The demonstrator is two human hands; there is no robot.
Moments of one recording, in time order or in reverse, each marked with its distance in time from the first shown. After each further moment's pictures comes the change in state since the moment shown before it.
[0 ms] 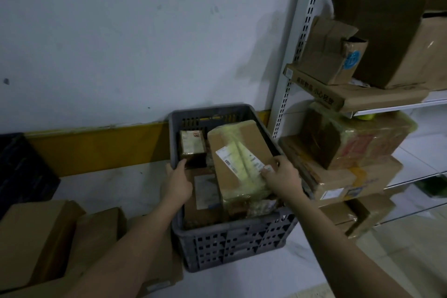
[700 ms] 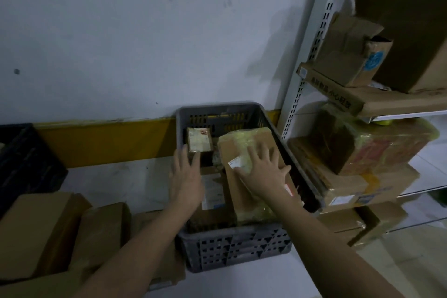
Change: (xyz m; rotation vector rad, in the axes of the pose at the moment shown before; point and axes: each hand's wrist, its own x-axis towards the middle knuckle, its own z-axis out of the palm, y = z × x) left_hand -0.015 0.014 0.004 0.339 0.173 0.222; right_hand 0.034 -0.024 0.056 -0.657 -0.072 -0.267
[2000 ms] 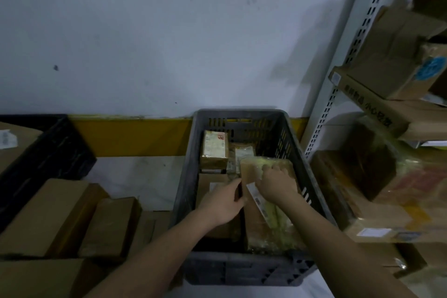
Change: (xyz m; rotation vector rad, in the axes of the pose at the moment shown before) left_hand 0.005 0.063 0.015 -0.348 -0.409 0.072; right_hand 0.062 0.024 0.008 -0.060 -0.222 -0.115
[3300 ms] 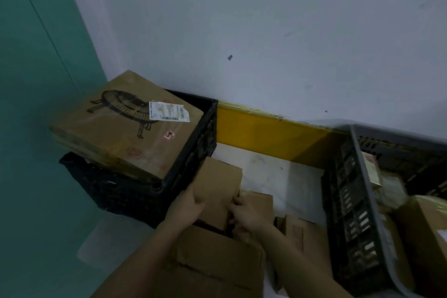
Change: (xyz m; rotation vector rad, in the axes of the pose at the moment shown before) left_hand -0.234 -0.406 -0.188 -0.275 0.340 -0.611; right_hand -0.091 -0.445 0.156 0.877 -0.619 -0.159
